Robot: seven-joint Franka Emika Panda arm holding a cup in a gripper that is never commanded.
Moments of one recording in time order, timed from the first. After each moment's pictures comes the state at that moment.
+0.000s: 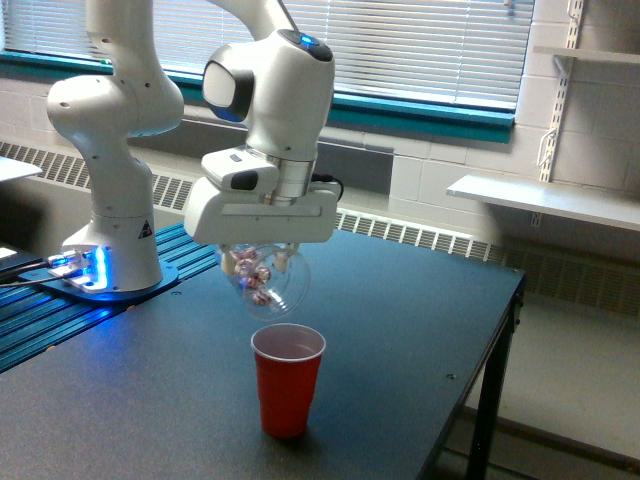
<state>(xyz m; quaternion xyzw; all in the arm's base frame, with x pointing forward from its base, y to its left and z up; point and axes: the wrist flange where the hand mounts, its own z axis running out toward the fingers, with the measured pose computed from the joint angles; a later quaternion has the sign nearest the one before) 0.454 -0.214 0.306 0.79 -0.61 -0.06 0.06</state>
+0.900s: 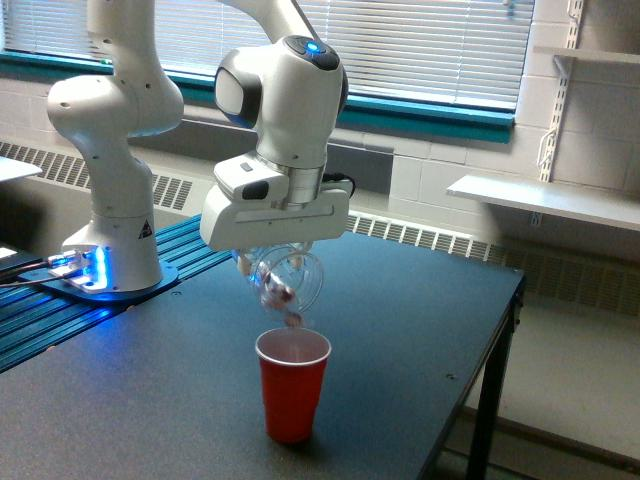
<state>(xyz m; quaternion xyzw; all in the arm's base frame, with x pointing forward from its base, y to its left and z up) 0.458 -0.200 0.299 0.78 -0.62 -0.09 0.02</state>
